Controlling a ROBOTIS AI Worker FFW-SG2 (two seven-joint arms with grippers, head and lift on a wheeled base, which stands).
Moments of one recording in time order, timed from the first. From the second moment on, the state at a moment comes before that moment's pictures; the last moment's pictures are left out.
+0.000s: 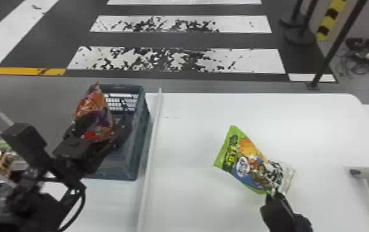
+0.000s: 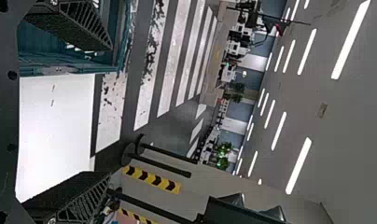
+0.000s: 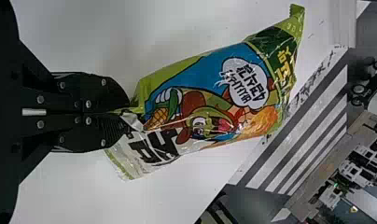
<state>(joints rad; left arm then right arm) 0.53 0.21 0.13 -2.15 0.47 0.24 -0.22 0.63 -0.19 0.29 -2.00 0.45 0.54 -0.08</state>
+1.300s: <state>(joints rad) 0.53 0.21 0.11 -2.14 0.43 0.23 -0.22 0.49 0.00 -0.40 -2.16 -0.71 1.37 0.37</state>
